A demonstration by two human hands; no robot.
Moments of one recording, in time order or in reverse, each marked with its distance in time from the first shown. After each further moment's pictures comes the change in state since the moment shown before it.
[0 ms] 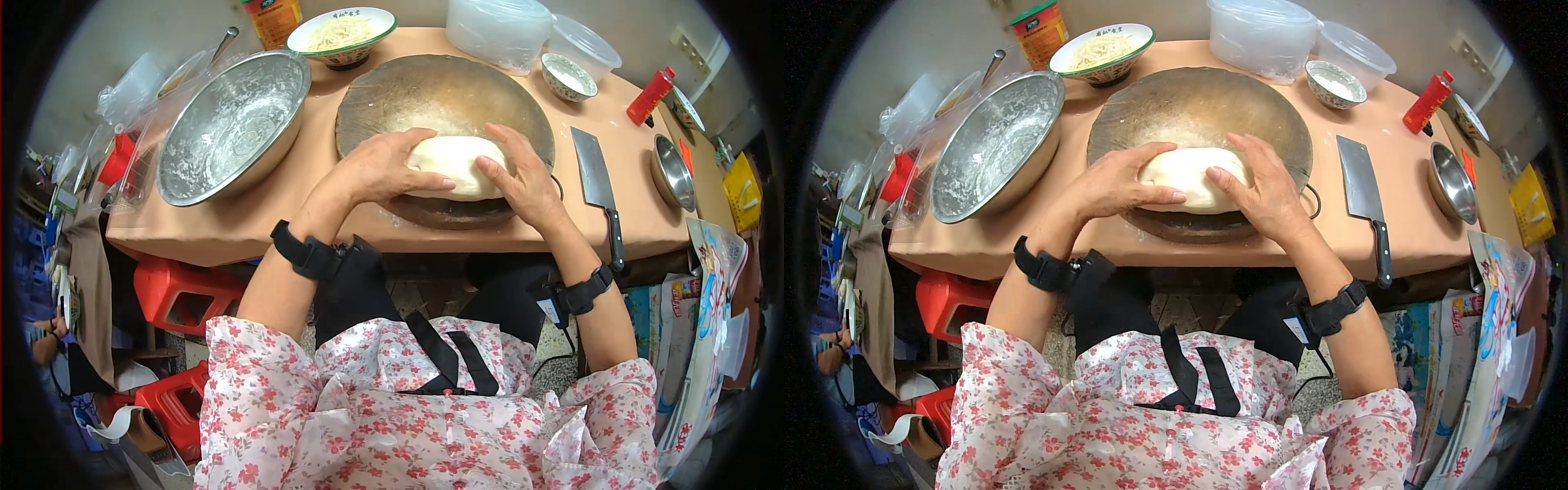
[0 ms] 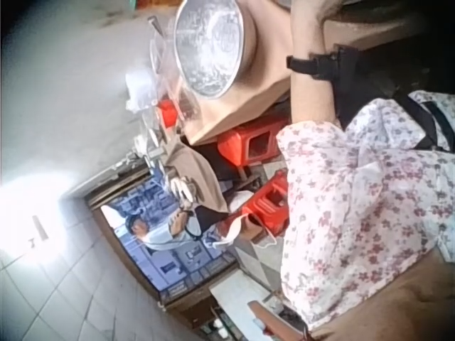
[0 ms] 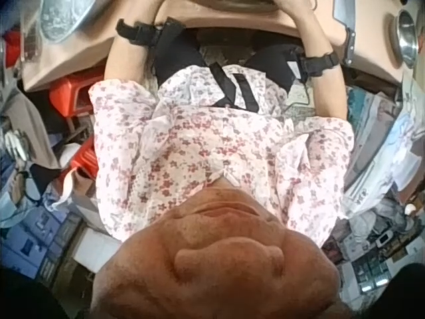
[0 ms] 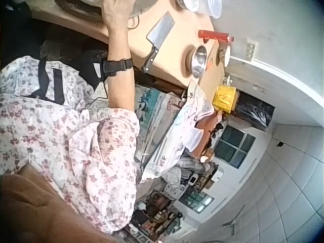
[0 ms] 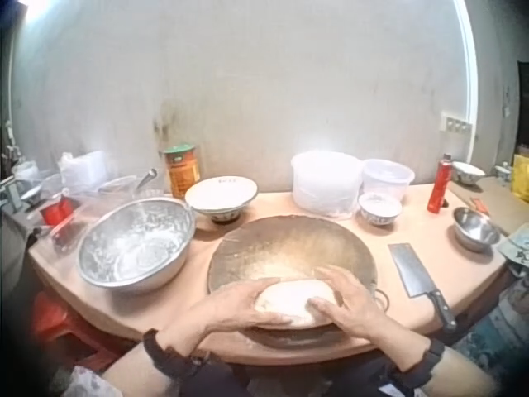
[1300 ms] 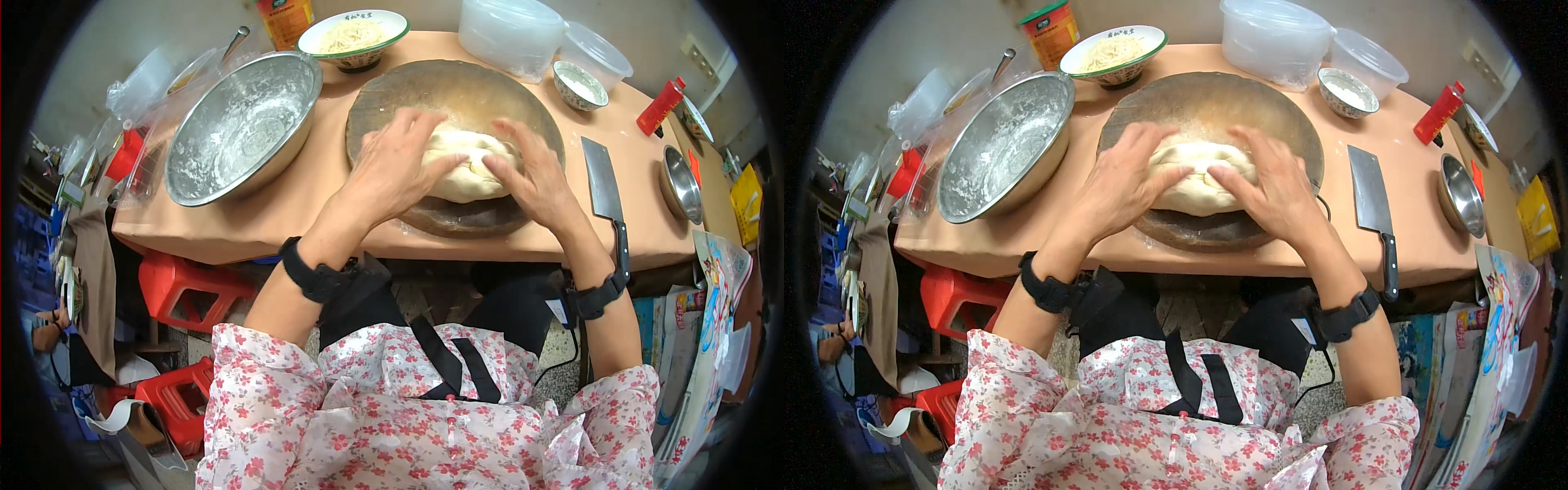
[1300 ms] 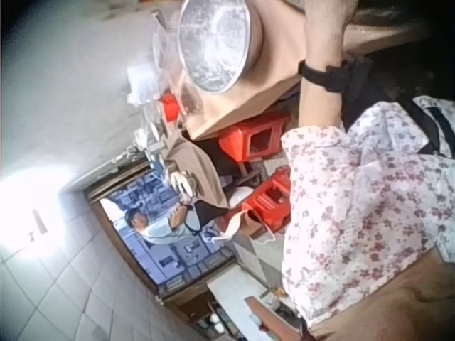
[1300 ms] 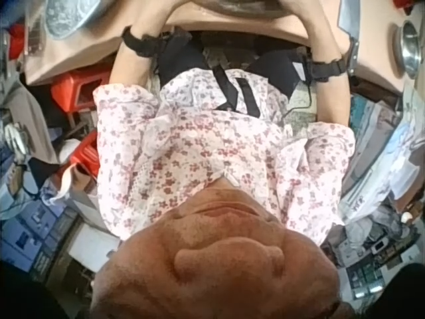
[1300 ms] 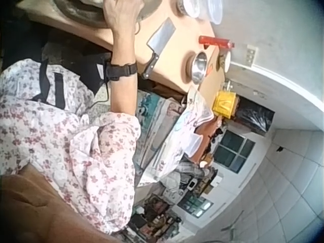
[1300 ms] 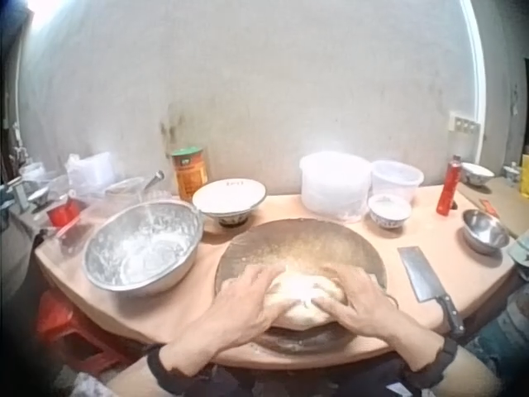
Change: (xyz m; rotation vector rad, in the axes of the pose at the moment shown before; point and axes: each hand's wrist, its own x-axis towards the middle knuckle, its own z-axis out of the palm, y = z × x) left_hand -0.011 0.023 0.006 0.215 0.331 0.066; right_hand 0.020 -0.017 -0.014 -0.124 -0.109 0.030
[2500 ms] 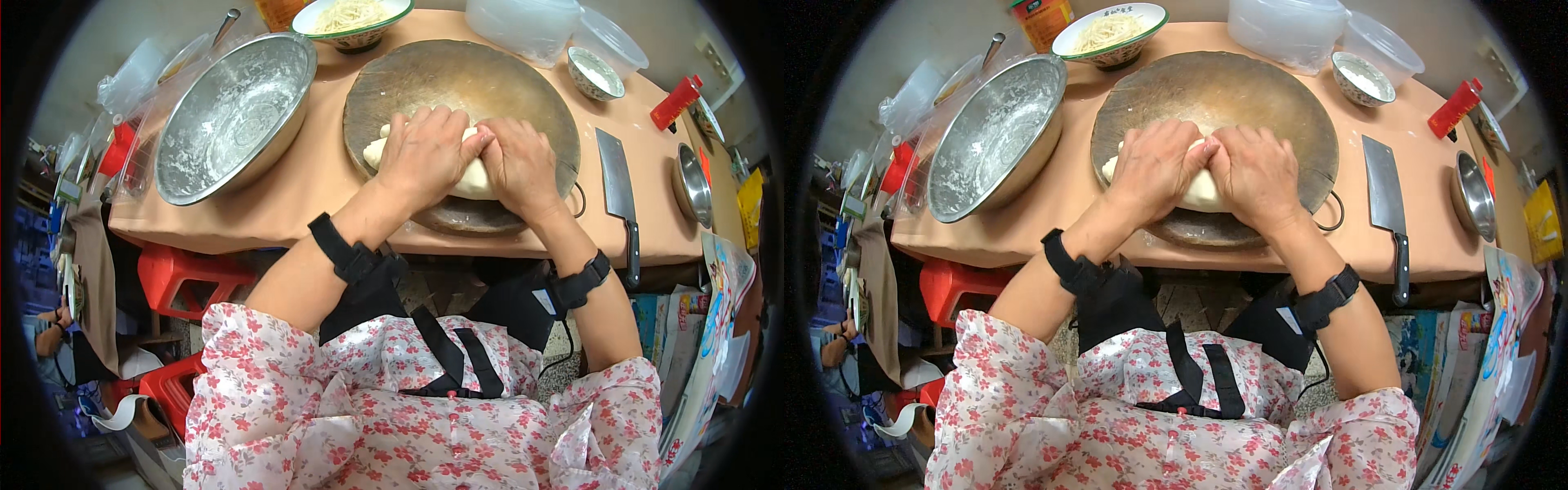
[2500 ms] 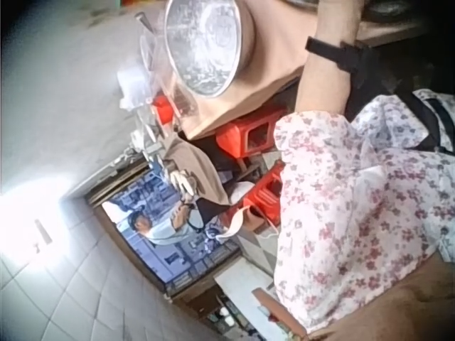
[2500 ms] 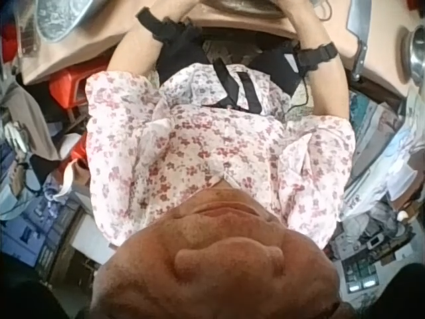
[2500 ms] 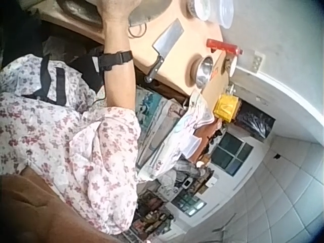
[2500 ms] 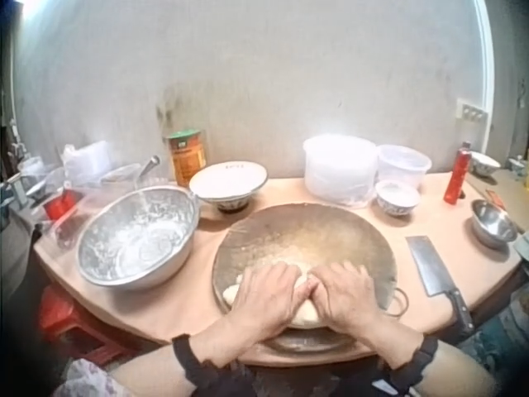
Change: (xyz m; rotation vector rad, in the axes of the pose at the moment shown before) left_hand 0.021 -0.016 0.051 0.240 0.098 0.138; right_hand 0.018 0.003 0.046 -0.261 0.225 -0.140
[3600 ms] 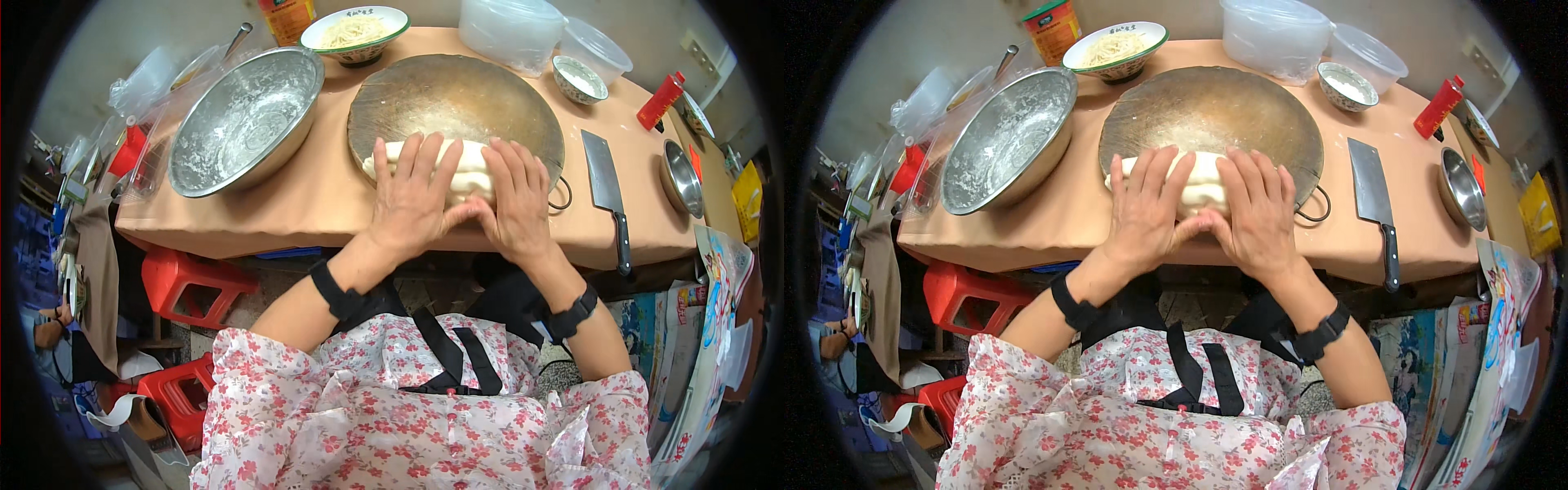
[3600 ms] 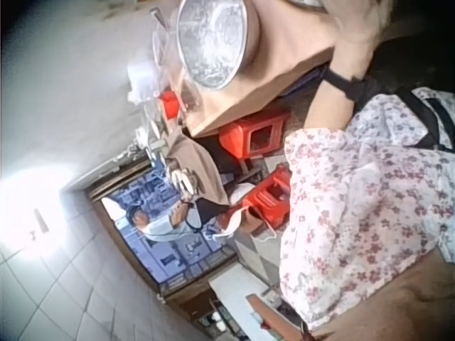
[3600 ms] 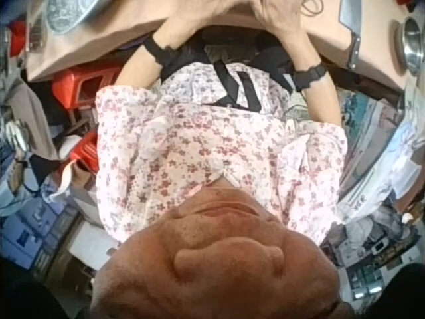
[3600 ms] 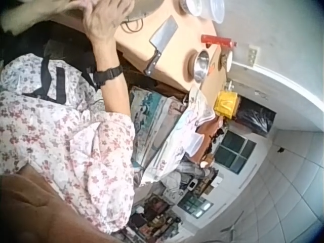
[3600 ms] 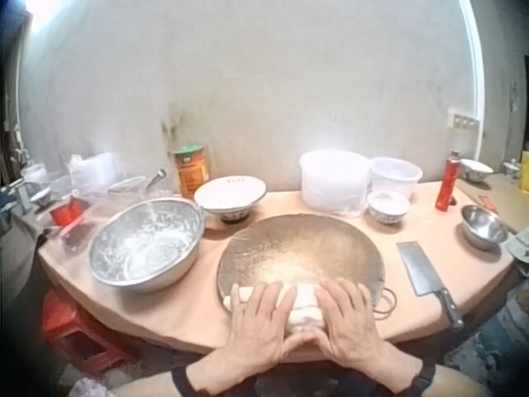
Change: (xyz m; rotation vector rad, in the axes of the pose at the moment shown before) left_hand -0.064 0.022 -0.003 0.168 0.126 0.078; right_hand -0.060 -0.019 -0.027 -0.125 0.062 -0.161
